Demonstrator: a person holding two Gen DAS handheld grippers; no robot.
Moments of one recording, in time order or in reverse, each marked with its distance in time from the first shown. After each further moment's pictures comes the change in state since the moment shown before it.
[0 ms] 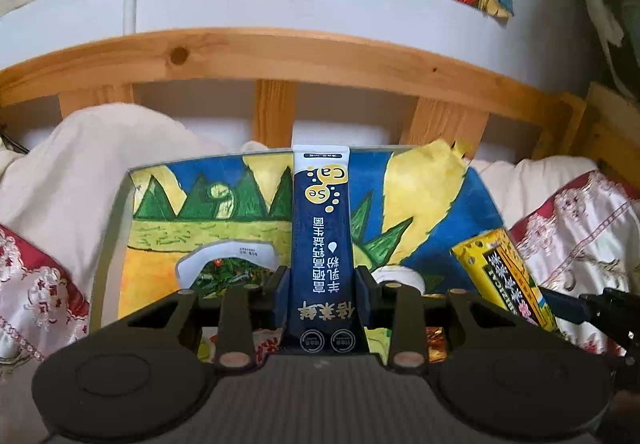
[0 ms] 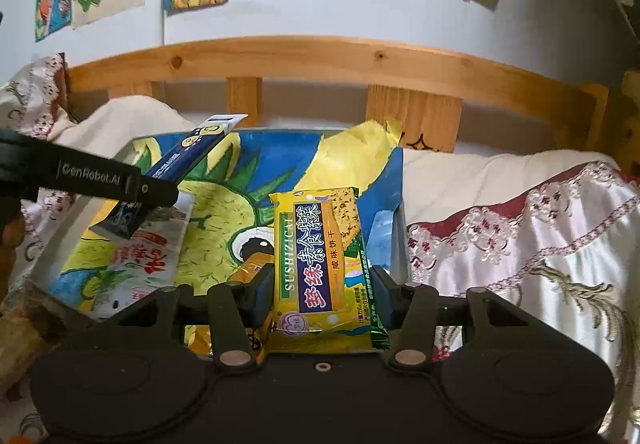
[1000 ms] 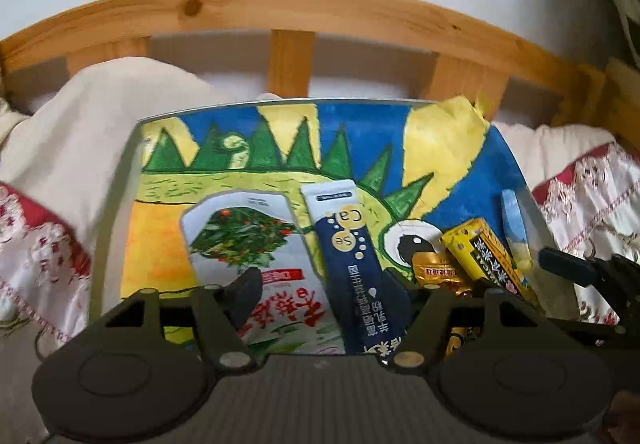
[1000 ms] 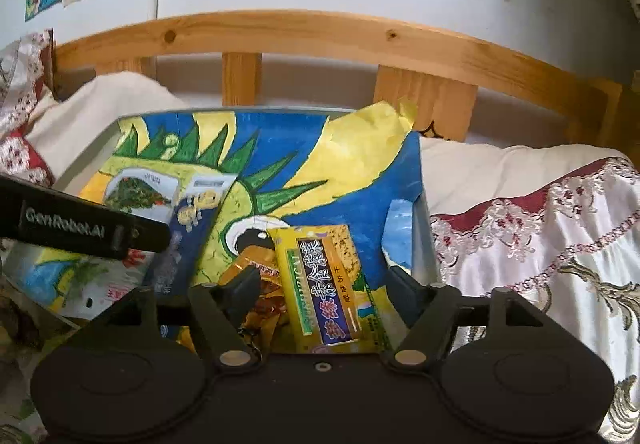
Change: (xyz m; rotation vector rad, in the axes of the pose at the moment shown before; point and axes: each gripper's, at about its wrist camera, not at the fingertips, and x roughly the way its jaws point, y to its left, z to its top) left arm 0.005 0.009 -0.016 -0.024 0.105 0.031; right arm 0.024 0.015 -0.004 -0.020 0.007 -0.041
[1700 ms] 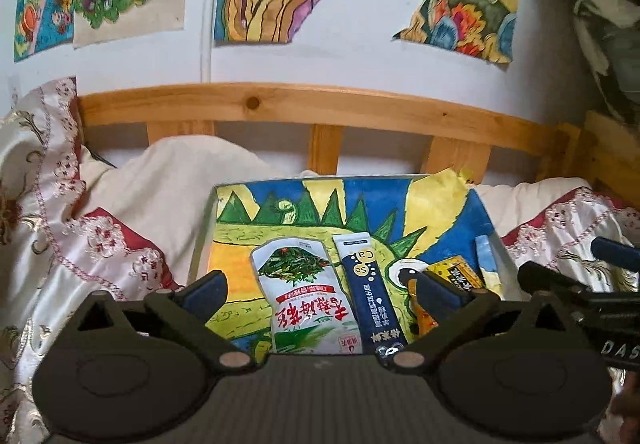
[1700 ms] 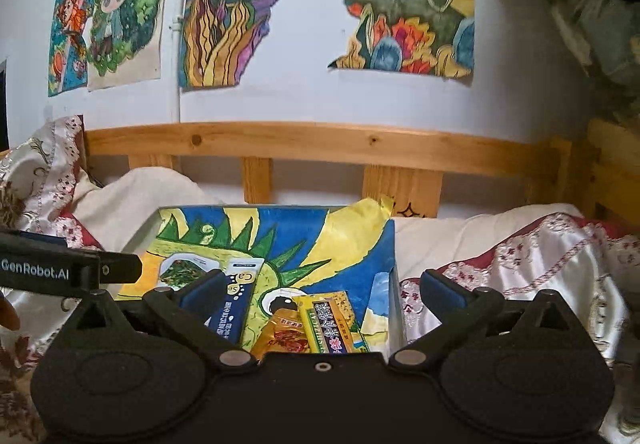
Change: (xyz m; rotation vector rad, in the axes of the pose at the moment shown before) left arm -0.115 0.001 -0.026 -0.002 -0.231 0.077; right arm -0.109 -0.002 0.016 0.052 -0.198 0.014
